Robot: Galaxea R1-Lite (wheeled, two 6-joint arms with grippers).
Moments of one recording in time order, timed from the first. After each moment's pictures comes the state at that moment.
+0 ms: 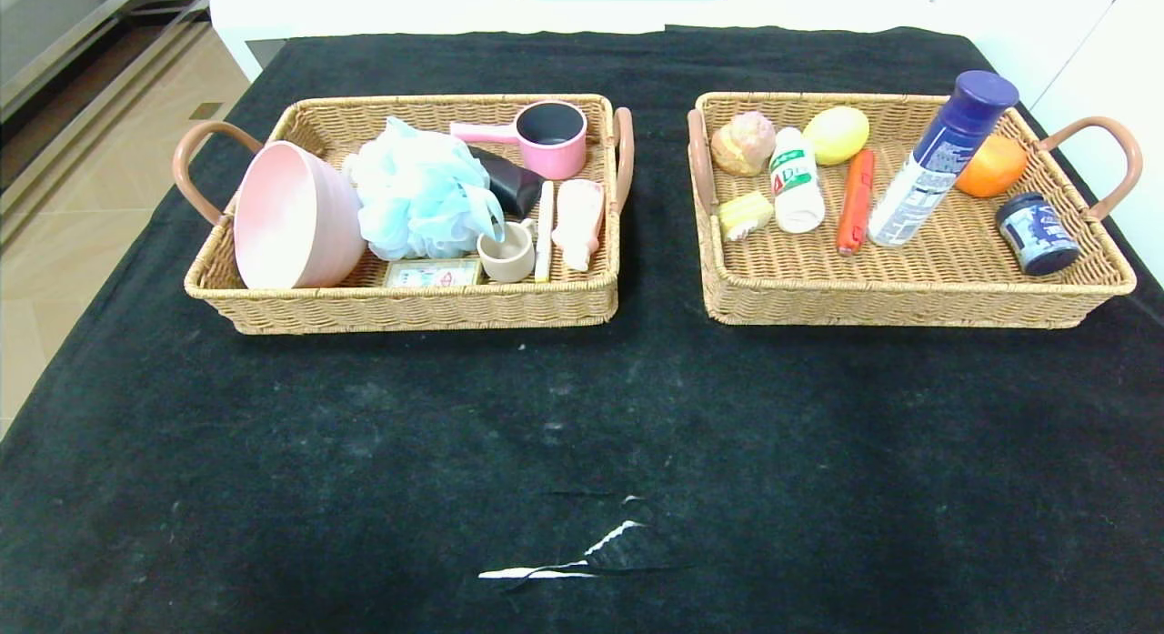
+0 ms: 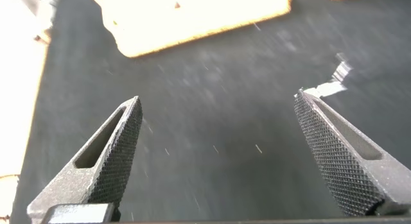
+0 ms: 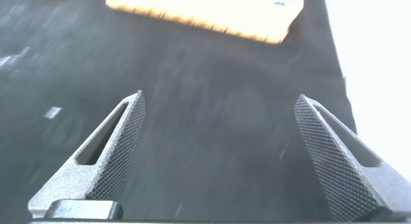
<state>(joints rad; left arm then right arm) 0.00 0.03 -0.38 0.18 -0.17 0.14 -0.01 0.01 -0.42 0.27 0.10 -0.14</state>
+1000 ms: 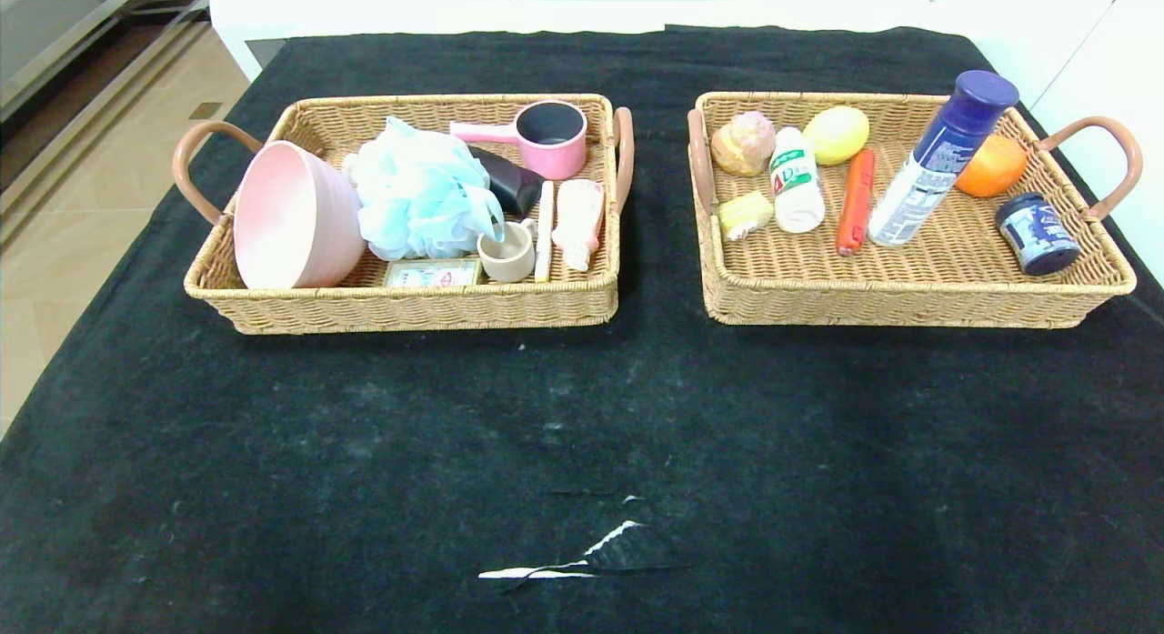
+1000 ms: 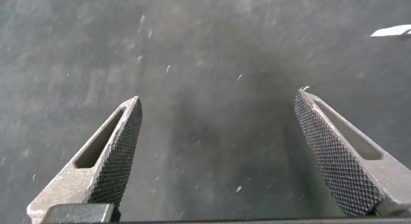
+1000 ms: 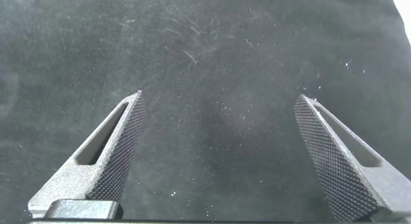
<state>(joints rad) 0.00 0.00 -0.03 0.08 -0.01 0.03 -0.01 0.00 0.00 0.00 0.02 -0.05</state>
